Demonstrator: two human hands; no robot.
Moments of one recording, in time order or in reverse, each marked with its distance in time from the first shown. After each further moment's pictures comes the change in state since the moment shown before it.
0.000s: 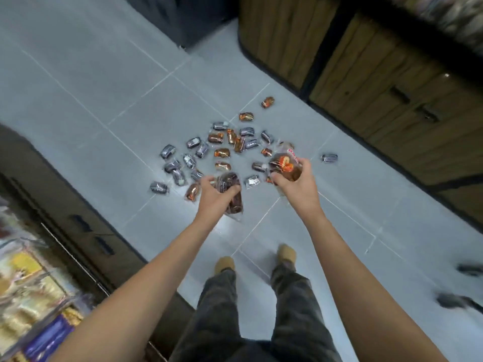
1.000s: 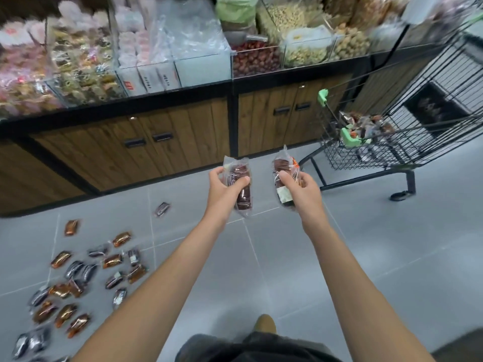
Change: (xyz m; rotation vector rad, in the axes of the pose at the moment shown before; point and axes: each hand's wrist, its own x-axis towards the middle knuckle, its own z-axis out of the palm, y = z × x) left_hand -0.337 0.098 0.505 0.175 -0.906 0.391; right_hand -0.216 0.182 -0.511 0.683 0.953 0.205
